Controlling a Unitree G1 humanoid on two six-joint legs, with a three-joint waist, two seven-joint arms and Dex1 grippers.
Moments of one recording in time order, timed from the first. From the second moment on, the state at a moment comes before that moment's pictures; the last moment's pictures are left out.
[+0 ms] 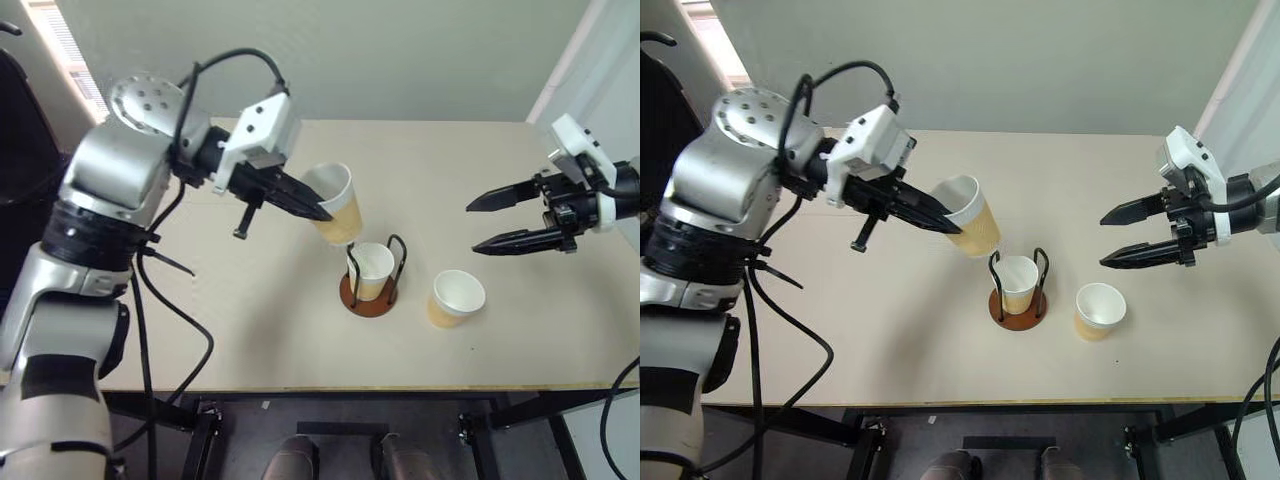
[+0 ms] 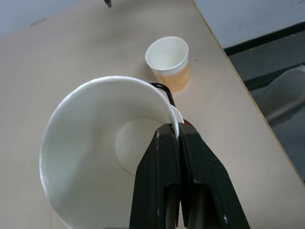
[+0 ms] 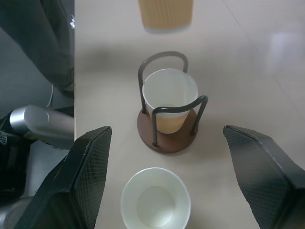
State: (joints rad) left arm -1.26 0.81 -0.41 0.25 -0.42 0.34 -1.58; right arm -0.89 -1.12 0.08 0.00 0.49 0.75 1.54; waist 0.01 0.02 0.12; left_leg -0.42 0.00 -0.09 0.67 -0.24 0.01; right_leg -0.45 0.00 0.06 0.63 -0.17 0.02
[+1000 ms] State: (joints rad) left arm -1.39 0.60 -0.56 0.55 -0.41 0.15 -1.58; right arm -0.75 -1.16 -0.03 -0.14 0.59 0.83 1.44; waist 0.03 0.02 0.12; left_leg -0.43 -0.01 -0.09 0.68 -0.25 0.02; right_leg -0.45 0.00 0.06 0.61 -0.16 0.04
